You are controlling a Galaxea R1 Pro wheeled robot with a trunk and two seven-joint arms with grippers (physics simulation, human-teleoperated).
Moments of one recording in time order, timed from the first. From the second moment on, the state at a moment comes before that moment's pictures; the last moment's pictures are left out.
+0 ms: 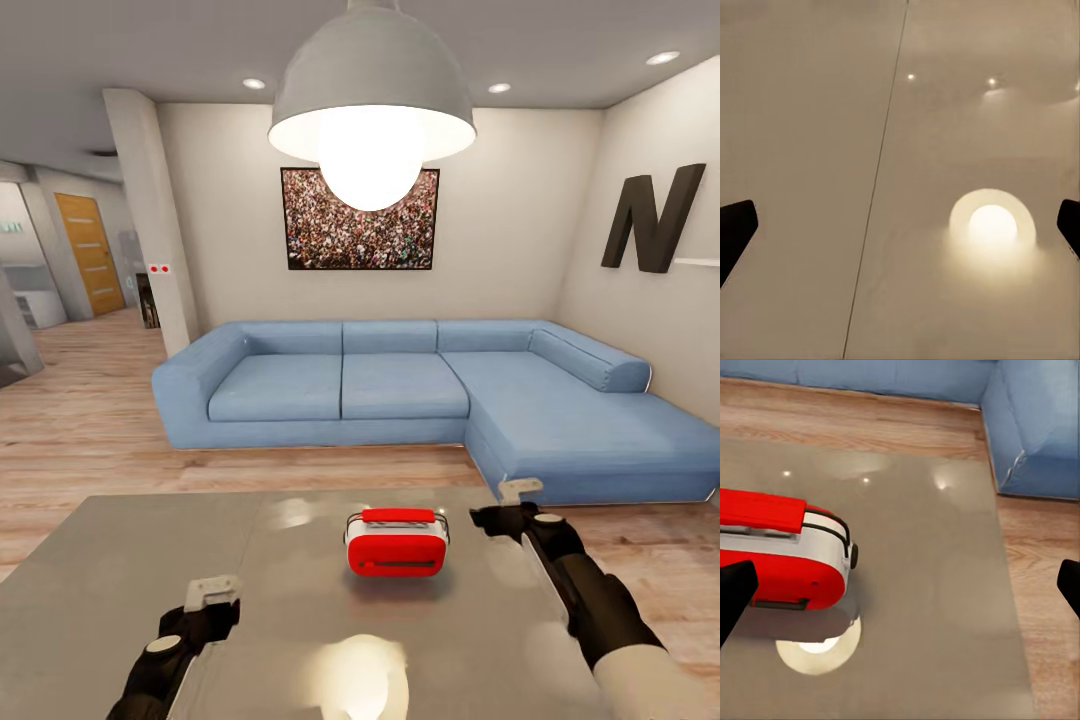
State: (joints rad) left arm -0.18 -0.02 0.07 -1.17 -0.01 0.46 0.13; right arm -0.55 -0.14 0.07 -1.04 -0.01 0.59 0.06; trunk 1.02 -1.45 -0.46
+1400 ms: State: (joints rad) left arm -0.21 0.01 0.07 -1.17 0.00 0.48 0.13; right arm -0.56 -0.14 0.08 -1.04 0.00 0.59 0.06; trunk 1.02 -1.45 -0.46
